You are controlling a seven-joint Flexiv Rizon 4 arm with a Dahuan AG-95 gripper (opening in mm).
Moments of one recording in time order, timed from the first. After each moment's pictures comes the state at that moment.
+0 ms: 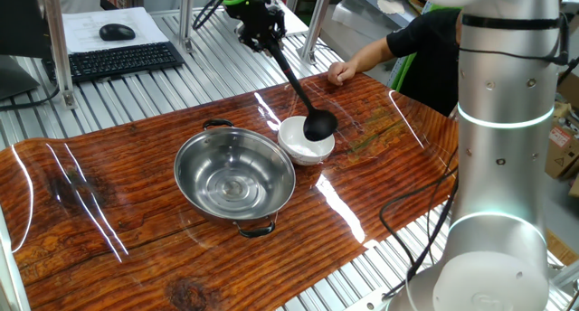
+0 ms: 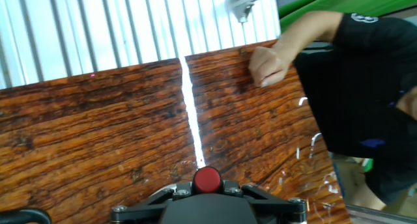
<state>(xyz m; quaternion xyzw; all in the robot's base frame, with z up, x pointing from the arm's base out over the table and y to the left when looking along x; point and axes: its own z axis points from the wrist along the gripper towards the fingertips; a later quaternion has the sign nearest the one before) 0.654 -0.096 0.257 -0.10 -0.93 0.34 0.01</state>
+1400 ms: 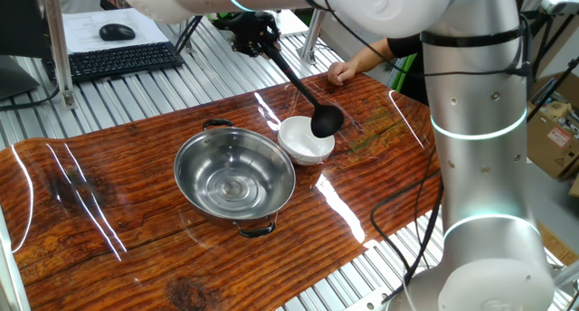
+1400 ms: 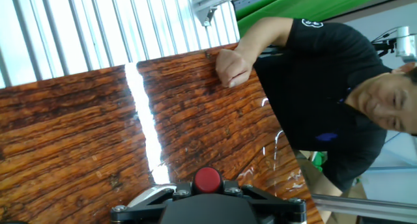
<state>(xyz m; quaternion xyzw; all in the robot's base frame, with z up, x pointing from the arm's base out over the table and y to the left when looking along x) 0.650 -0.087 0.256 -0.11 -0.91 0.41 0.00</state>
